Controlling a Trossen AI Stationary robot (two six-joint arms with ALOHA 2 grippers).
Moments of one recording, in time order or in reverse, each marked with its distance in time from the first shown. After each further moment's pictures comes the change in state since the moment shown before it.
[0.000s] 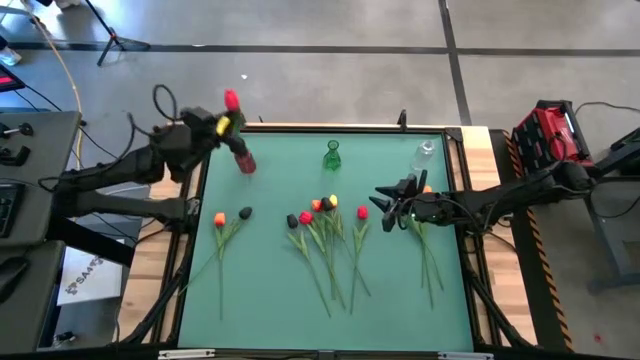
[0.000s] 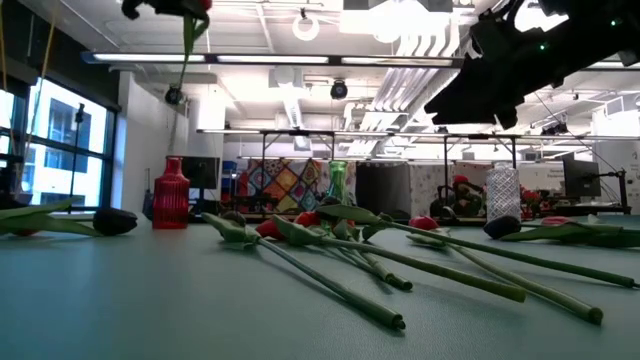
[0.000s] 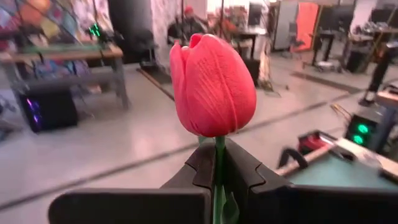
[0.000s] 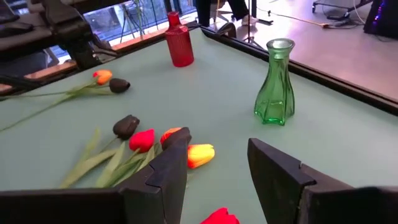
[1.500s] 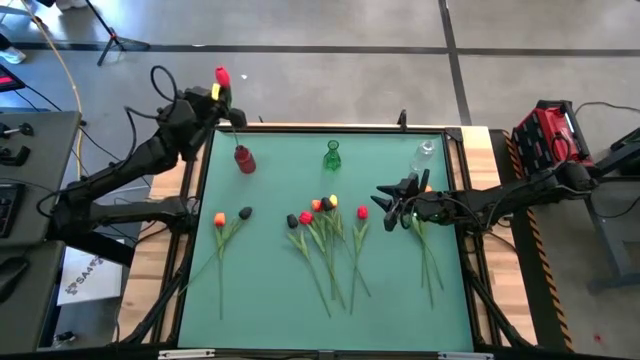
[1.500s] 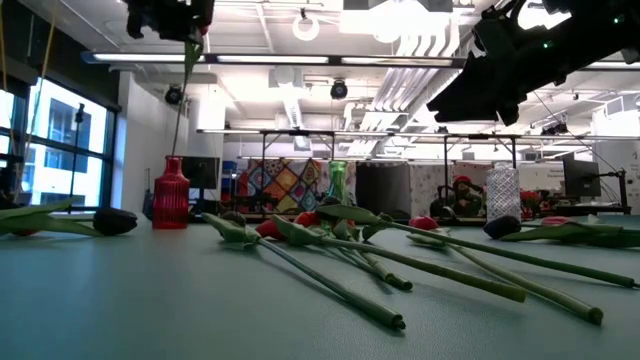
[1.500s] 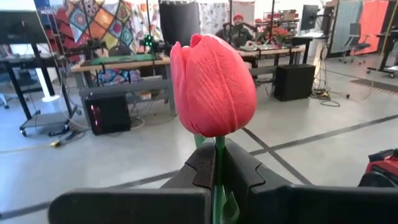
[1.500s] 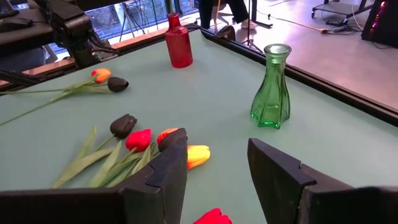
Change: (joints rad) left arm 0.360 0.062 -0.084 0.187 0.159 0.092; right arm -0.002 -0.025 0.000 -0.020 0.000 -0.034
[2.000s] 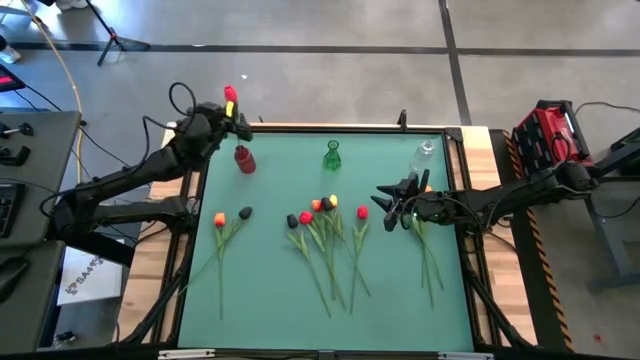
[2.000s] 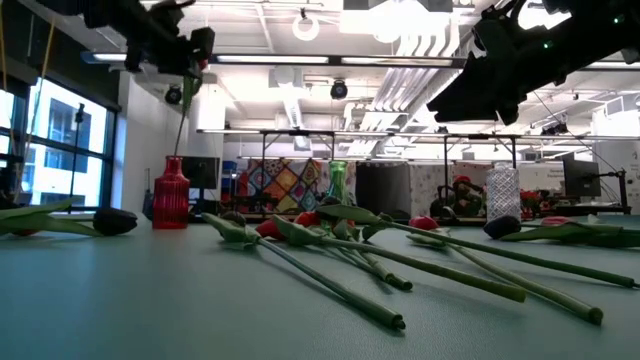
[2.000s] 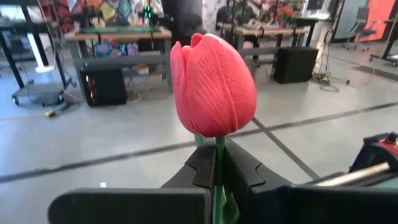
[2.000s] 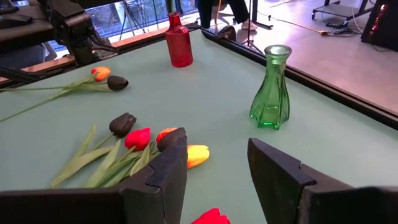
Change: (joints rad) left arm -0.001 -0.008 -0.196 0.069 0.001 -0.126; right arm 0.000 0.000 0.000 0.000 -0.001 -0.015
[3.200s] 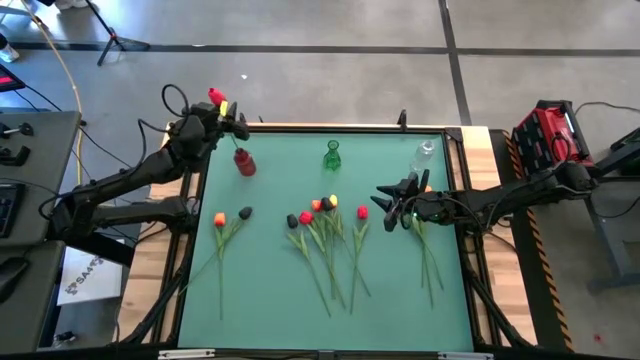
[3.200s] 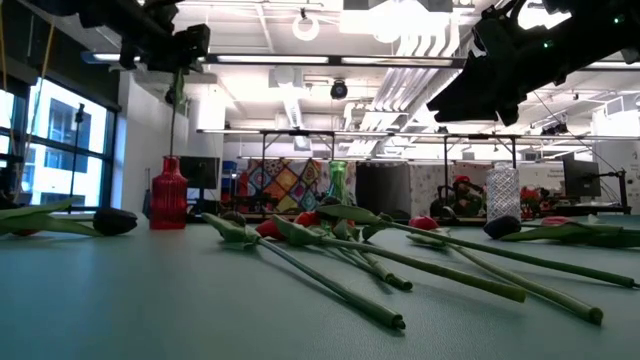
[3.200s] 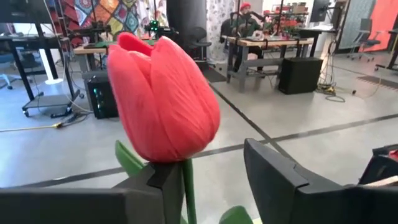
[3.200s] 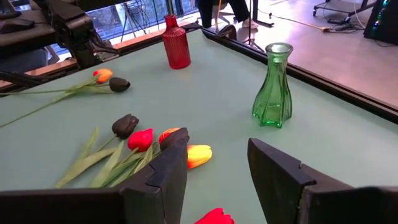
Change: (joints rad) left arm -0.001 -0.044 0.000 0.028 -0.027 0.064; right arm 0.000 0.000 0.000 0.000 -0.005 0.024
